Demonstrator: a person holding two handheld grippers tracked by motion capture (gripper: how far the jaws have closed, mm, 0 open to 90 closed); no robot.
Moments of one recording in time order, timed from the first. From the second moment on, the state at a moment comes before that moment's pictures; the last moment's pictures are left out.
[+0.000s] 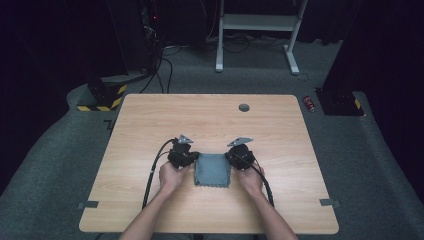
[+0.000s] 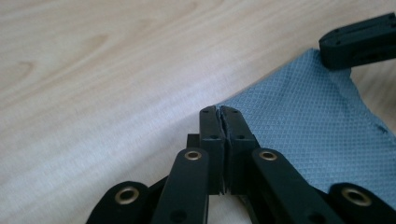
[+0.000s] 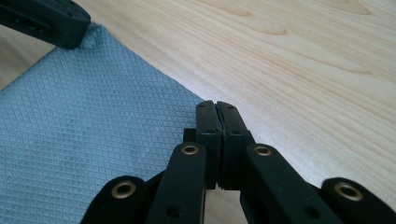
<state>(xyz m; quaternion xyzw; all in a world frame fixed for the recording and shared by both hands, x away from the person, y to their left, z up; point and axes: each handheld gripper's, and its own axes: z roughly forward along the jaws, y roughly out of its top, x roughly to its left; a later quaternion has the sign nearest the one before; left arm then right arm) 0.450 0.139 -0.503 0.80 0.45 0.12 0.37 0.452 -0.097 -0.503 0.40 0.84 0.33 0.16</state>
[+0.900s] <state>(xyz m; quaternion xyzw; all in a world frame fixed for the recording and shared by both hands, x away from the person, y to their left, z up) 0.378 0.145 -0.510 0.84 0.40 0.14 0.34 0.465 -0.091 -0.513 0.40 0.84 0.32 0.17</state>
